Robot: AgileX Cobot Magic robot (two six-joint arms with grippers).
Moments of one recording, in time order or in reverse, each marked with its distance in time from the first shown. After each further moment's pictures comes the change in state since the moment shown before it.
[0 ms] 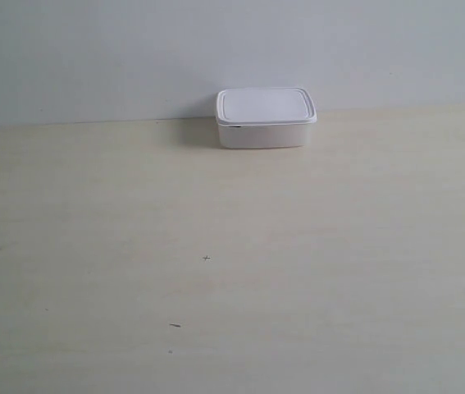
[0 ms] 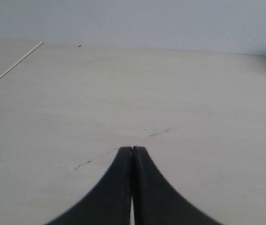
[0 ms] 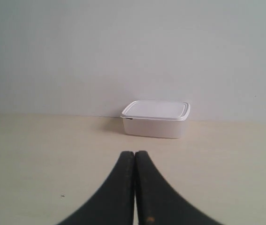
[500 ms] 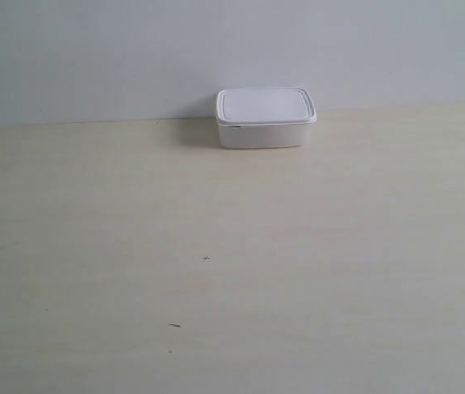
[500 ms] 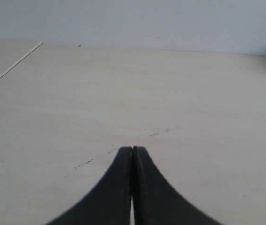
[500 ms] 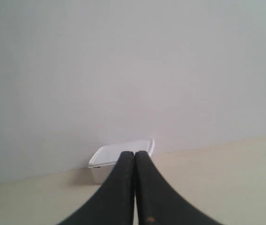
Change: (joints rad) left arm 0.000 0.000 0.000 0.000 0.000 0.000; right arm 0.131 0.000 0.000 0.694 0.343 -0.548
